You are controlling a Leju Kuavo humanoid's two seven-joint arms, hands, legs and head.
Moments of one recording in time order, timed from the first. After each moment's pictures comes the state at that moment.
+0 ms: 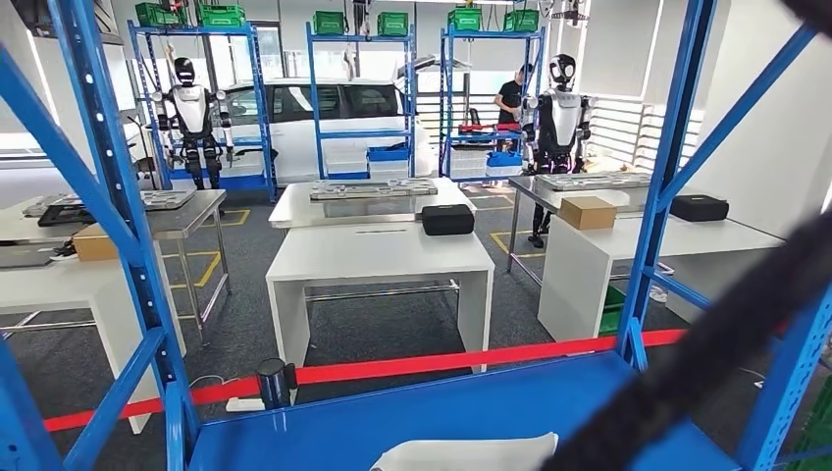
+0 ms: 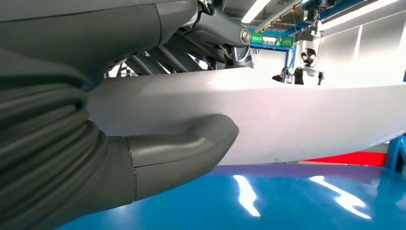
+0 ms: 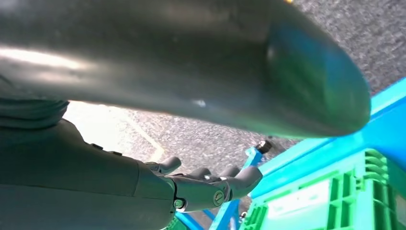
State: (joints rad) left arm -0.85 -0.36 -1.13 -0.54 -0.67 0.31 -0.32; right arm -0.13 0.11 -0.54 -0.19 1.37 -0.16 -0.03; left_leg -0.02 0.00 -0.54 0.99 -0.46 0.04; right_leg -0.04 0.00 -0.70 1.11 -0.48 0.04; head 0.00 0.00
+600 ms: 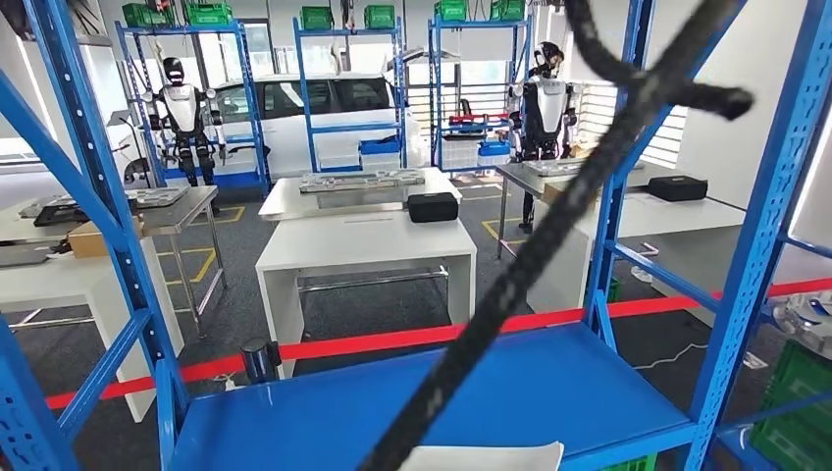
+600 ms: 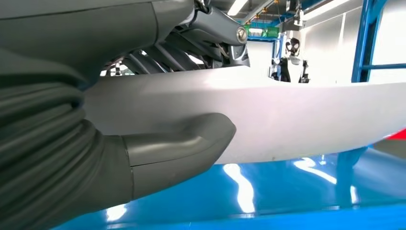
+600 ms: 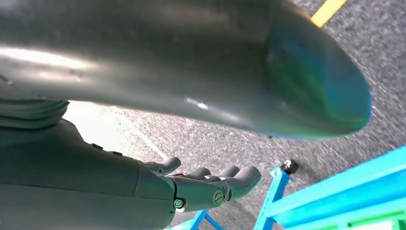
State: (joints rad) left arm -0.84 -0.36 -1.15 -0.55 -0.67 0.31 -0.31; right arm -0.13 0.10 -0.54 -0.19 1.37 -0.16 -0.02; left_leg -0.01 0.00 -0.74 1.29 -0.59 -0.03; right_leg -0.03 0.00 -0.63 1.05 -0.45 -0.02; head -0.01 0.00
